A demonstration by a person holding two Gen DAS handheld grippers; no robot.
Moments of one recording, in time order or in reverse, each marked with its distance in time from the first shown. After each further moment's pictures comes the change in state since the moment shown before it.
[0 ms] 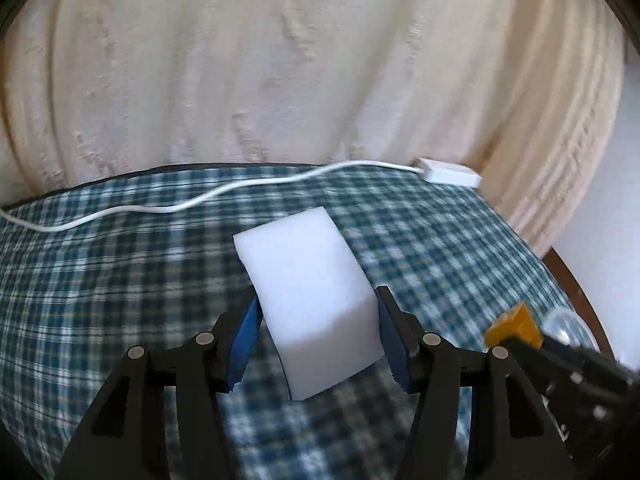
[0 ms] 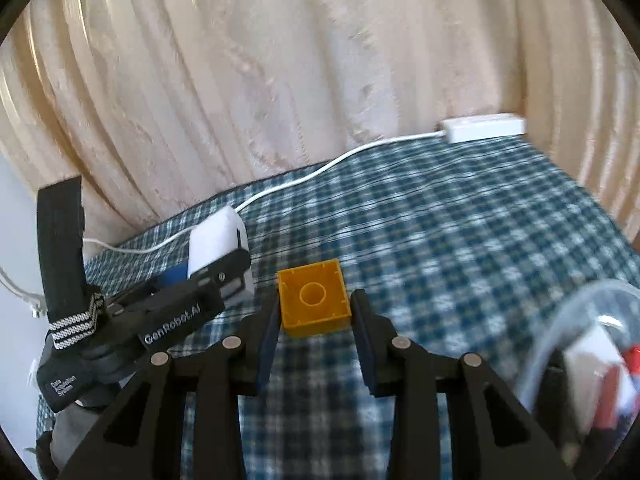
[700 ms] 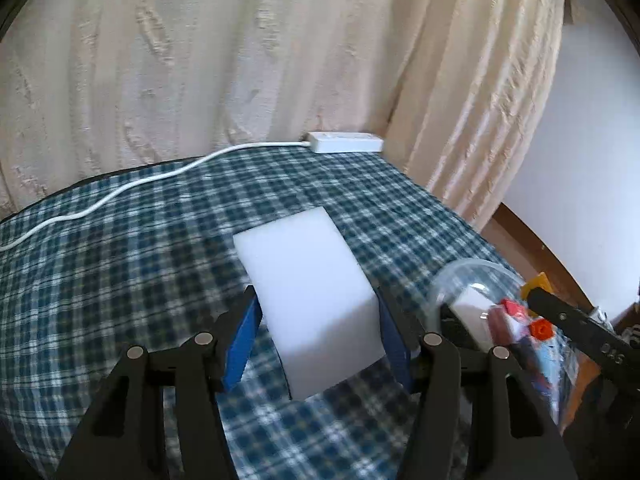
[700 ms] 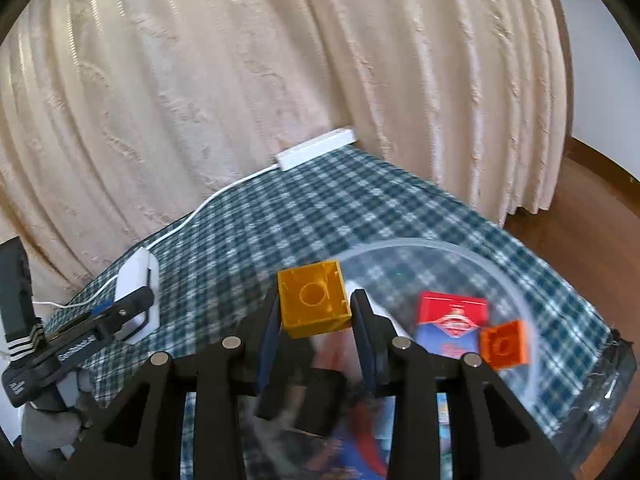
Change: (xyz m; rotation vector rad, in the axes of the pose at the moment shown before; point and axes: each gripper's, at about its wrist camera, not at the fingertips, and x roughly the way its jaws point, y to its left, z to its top) left arm -0.027 -0.114 -0.038 0.130 0.034 -0.169; right arm -0.119 -0.141 -0.033 0.213 -0.124 -0.236
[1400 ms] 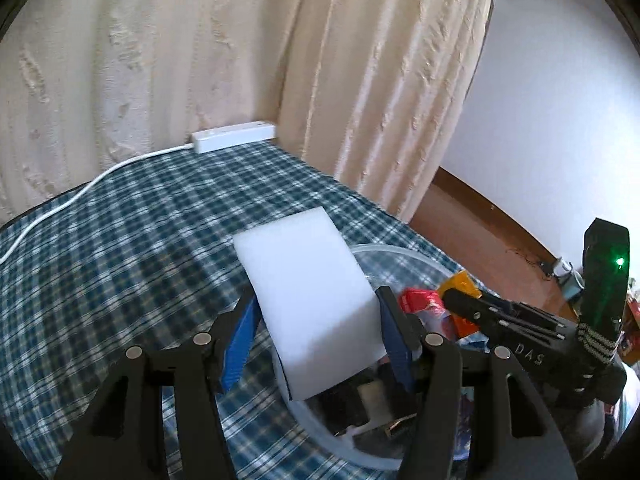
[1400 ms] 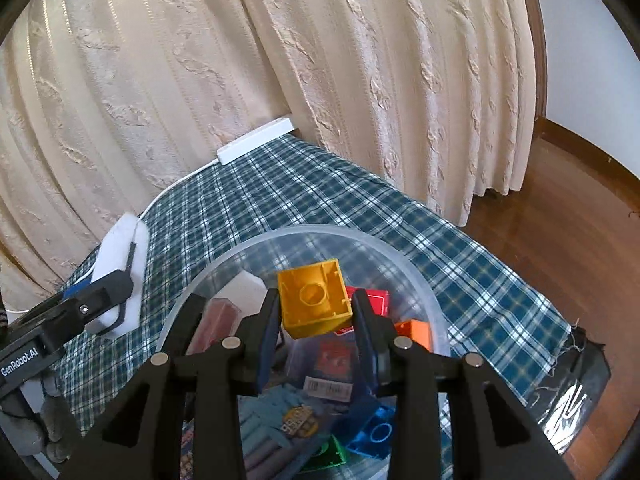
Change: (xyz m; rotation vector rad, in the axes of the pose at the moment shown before) left arm 0.027 -0.106 0.009 0.157 0.052 -0.192; right arm 0.000 -0.071 -0.003 0.048 0.041 -0.071
